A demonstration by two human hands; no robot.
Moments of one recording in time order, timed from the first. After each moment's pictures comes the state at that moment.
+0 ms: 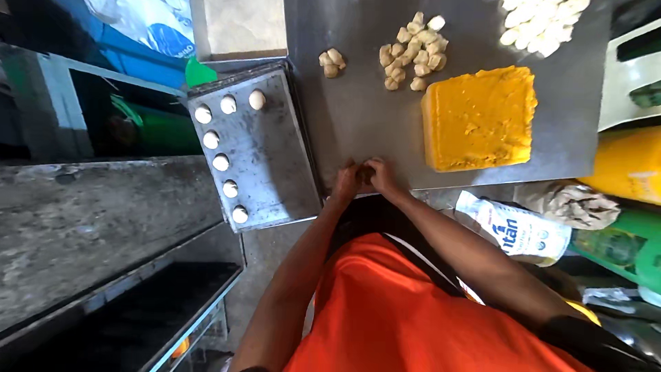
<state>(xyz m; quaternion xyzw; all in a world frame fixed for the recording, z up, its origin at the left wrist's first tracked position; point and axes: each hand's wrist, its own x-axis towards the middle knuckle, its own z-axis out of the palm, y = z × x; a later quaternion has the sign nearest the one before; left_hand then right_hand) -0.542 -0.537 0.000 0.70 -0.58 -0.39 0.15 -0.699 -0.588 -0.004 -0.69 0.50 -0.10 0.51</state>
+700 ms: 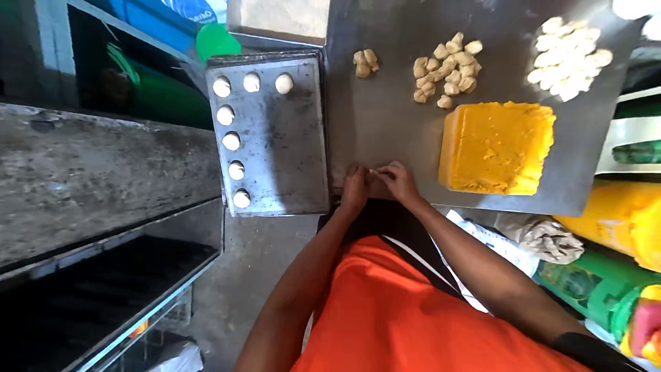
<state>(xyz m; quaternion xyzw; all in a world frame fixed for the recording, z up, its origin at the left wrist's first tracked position) -0.534 -0.534 0.005 0.76 -0.44 -0.43 0.19 -0.693 -0.612 -0.017 -0.75 0.46 -0.09 0.46</state>
